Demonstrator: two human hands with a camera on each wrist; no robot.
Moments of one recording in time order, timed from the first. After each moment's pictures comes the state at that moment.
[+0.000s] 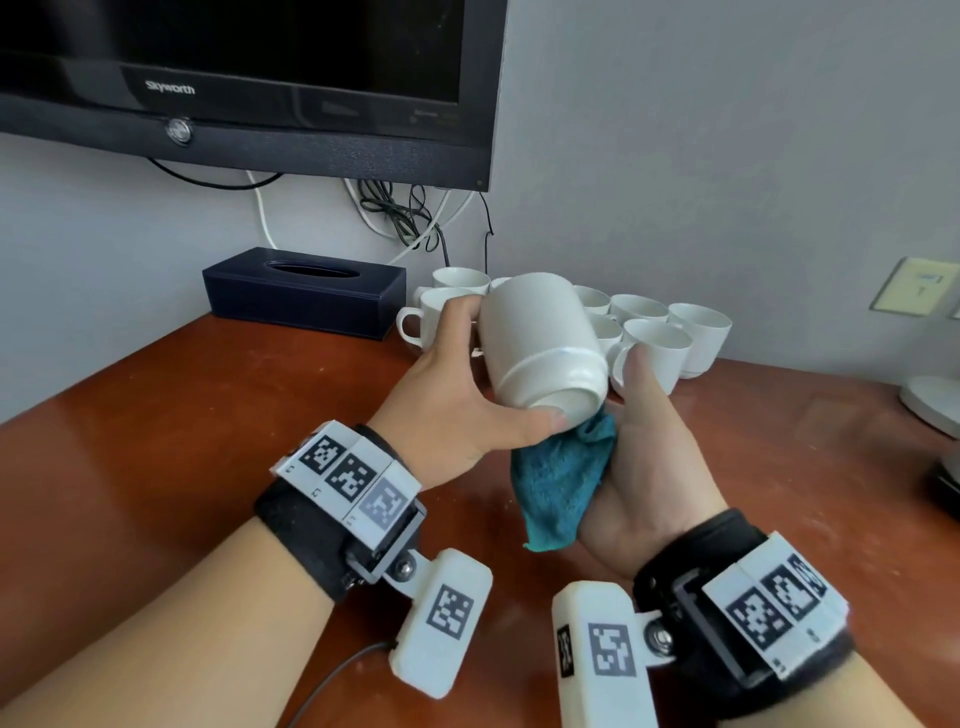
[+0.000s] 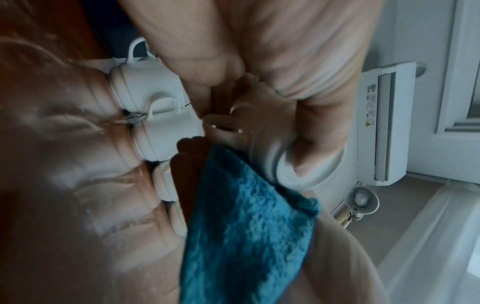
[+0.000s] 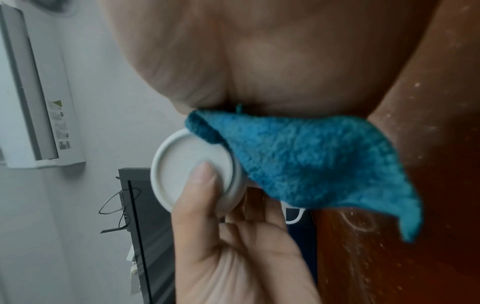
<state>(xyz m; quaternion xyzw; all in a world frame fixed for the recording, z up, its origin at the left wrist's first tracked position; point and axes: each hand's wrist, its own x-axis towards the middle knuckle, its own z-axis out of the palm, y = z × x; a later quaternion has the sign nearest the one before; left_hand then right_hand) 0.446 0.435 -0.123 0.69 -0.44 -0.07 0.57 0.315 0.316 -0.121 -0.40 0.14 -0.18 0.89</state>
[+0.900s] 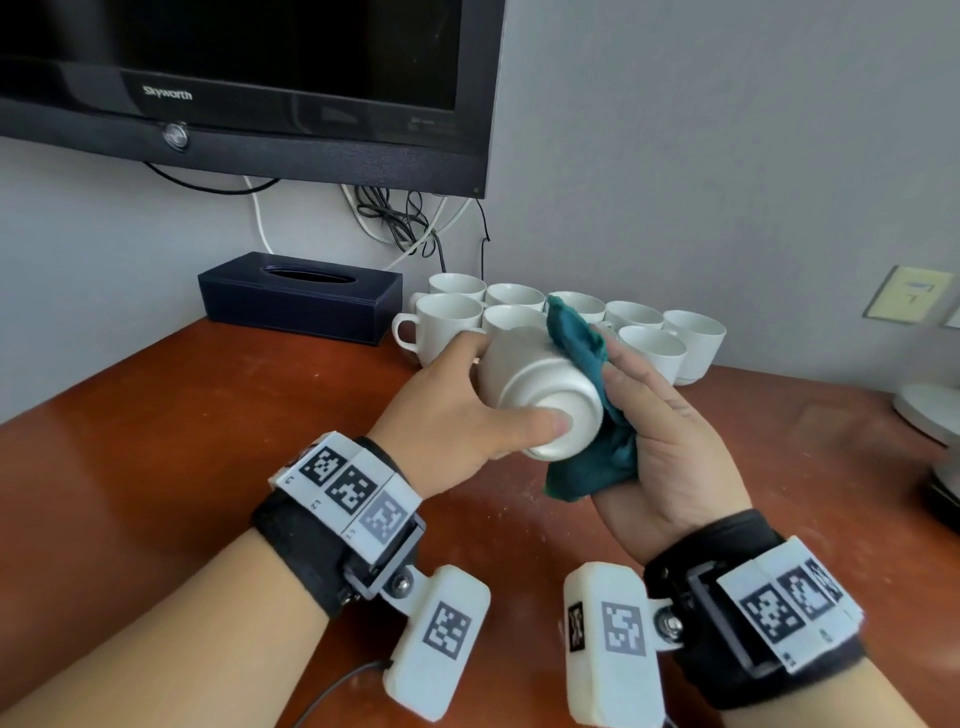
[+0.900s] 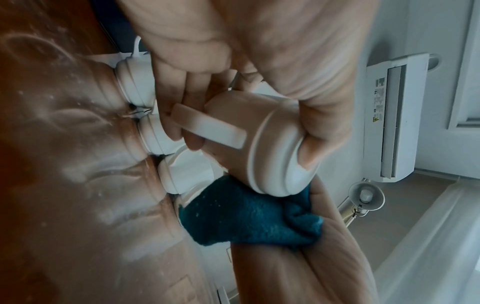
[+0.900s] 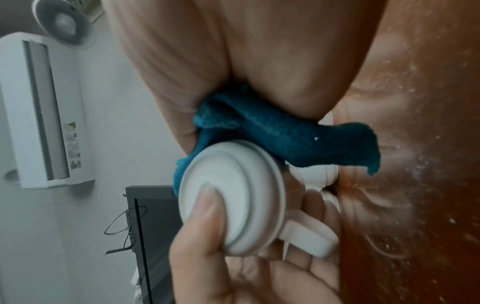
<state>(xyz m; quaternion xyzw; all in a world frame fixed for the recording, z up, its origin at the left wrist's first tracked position) 0.439 0.434 -0.120 0.73 -0.40 -0.11 0.53 0.311 0.300 -0.122 -0.46 0.05 -0.31 0.83</state>
